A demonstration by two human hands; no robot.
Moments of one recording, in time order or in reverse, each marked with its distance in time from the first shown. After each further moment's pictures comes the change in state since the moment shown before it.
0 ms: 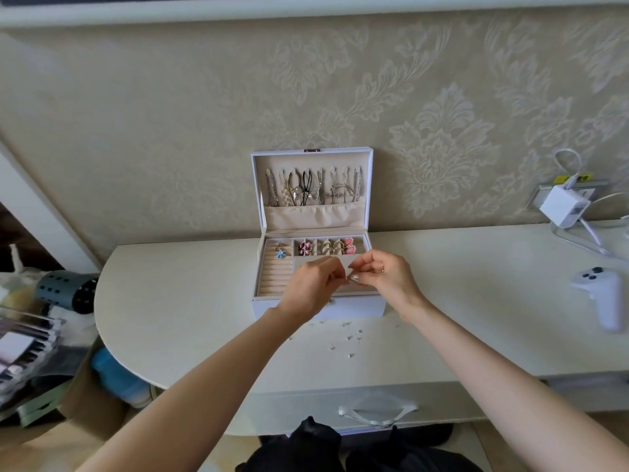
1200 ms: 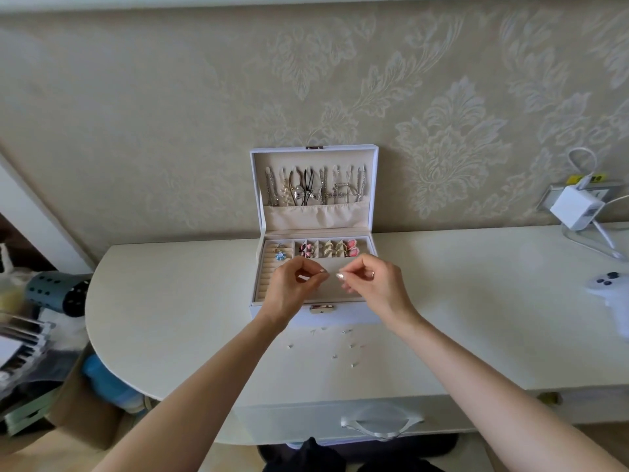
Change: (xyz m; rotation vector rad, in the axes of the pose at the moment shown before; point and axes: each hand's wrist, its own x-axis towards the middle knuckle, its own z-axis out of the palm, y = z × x) left_hand -0.010 -0.018 -0.016 -0.593 0.070 -0.494; right_hand 0.004 0.007 0.025 -0.010 0.069 -0.127
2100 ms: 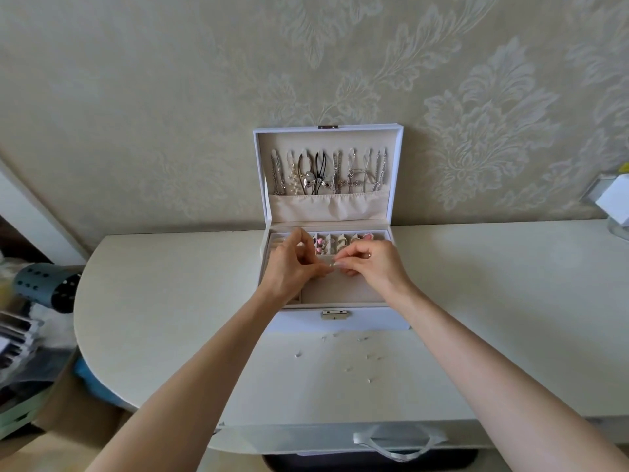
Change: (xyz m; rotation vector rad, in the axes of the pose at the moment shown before) left_hand 0.041 -0.014 -0.016 0.063 -0.036 -0.011; right_hand 0.059 0.024 0.026 0.034 -0.113 0.076
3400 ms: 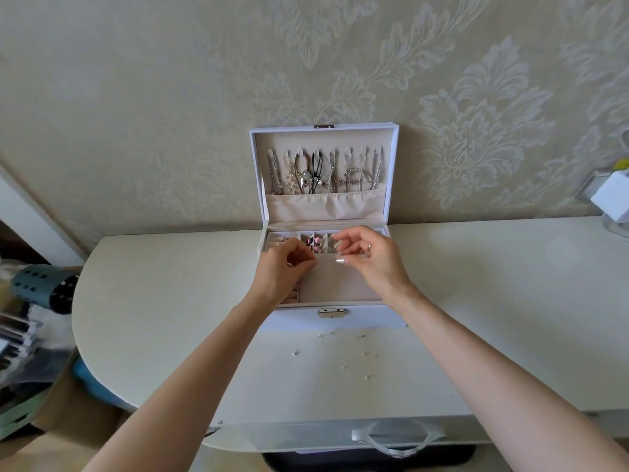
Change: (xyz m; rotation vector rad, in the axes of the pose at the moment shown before) left_hand -0.002 -0.011 -0.007 0.254 0.053 0.073; right_hand -0.008 -0.006 -0.004 -0.010 0.046 -0.161
